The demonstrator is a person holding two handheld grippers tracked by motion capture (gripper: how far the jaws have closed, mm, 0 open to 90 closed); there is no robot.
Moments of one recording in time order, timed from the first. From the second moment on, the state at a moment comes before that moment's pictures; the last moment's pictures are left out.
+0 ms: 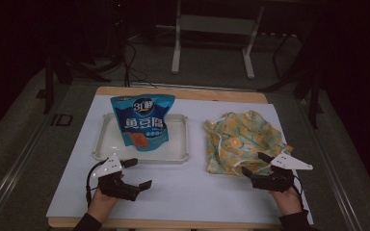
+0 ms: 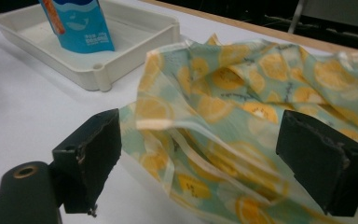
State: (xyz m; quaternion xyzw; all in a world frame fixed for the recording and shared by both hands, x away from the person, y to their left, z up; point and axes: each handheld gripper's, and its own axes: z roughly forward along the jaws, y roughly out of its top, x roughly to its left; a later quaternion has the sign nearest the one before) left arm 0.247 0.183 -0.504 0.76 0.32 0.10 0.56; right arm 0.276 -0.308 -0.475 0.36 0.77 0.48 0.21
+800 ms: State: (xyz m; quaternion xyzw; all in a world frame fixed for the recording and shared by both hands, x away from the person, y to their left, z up) left arm 0.250 0.163 -0.512 0.78 0.29 0.13 0.54; right arm 0.271 -0.345 -0.503 0.36 0.74 0.51 0.24
